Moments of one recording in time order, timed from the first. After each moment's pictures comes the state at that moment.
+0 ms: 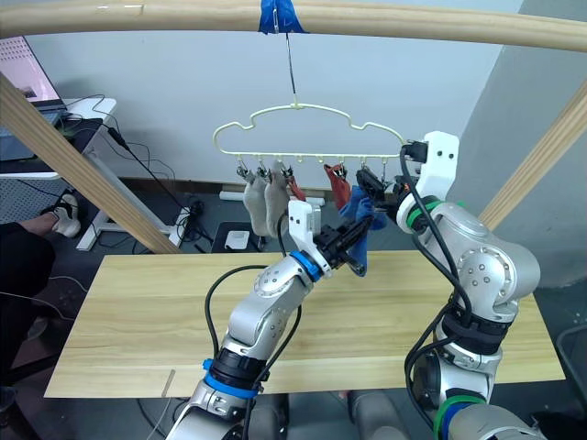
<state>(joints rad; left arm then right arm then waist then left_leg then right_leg) -0.45 -0.09 -0.23 0.02 -0.26 0.28 -0.41 -0.73 -0.07 -0.43 -0.47 0.62 1.35 -0.01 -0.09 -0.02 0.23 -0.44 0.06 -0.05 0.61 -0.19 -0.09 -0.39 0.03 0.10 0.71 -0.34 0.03</state>
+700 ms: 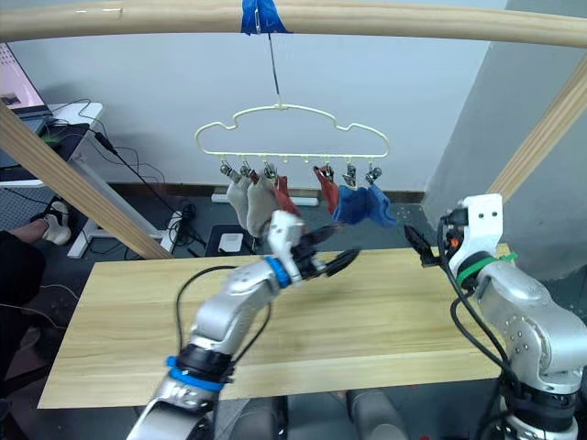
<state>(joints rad) -0.37 0.26 -0.14 0.04 -0.29 0.35 -0.67 -0.20 -0.48 -0.26 -0.57 0.49 0.95 0.26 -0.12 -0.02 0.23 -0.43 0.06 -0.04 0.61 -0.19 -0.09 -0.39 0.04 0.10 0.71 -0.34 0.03</state>
